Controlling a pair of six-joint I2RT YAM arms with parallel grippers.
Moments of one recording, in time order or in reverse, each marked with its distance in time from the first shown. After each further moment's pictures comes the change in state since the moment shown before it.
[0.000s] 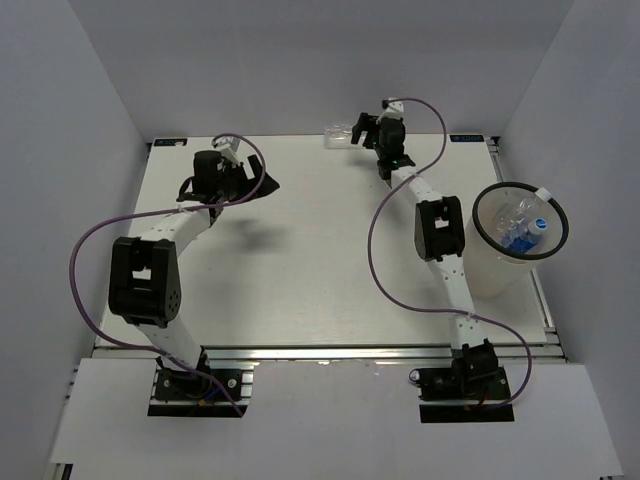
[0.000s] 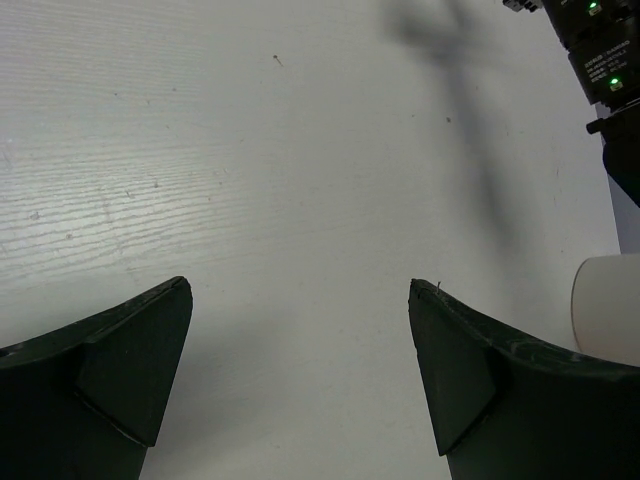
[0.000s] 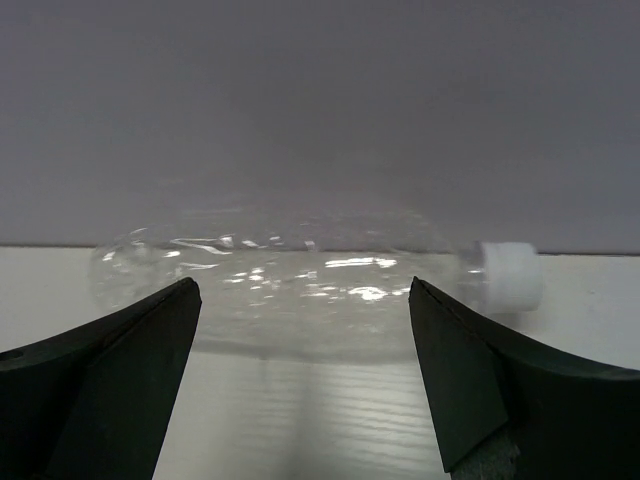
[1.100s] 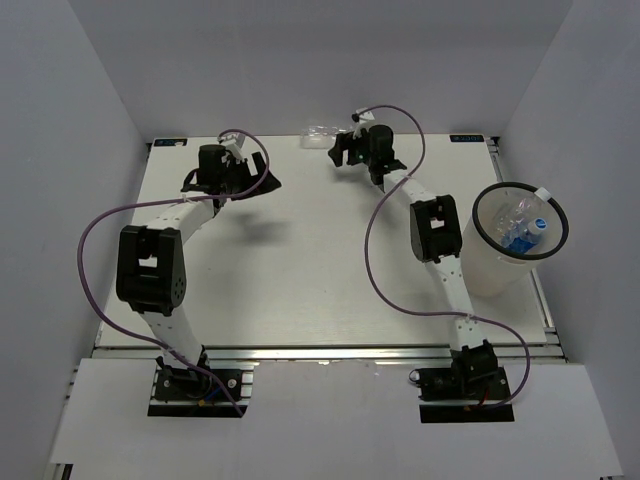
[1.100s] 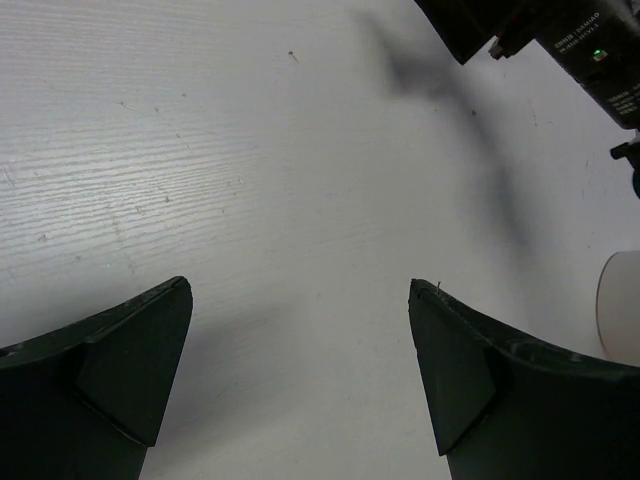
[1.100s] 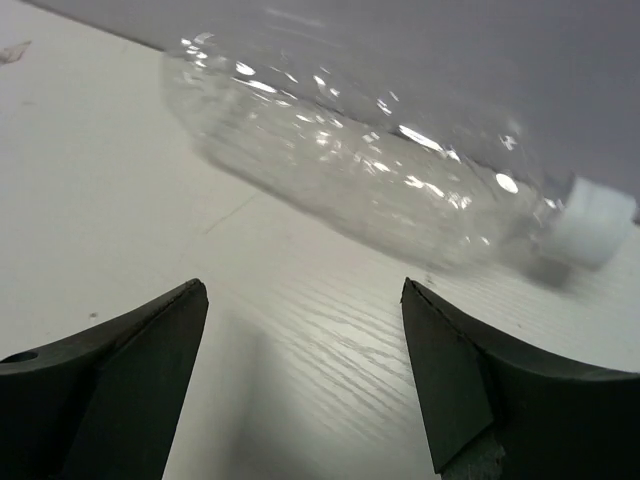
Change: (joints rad) left arm 0.003 0.112 0.121 -0.074 0.007 0.048; right arm 0.024 -0.002 -0.102 0.000 -0.369 -0.107
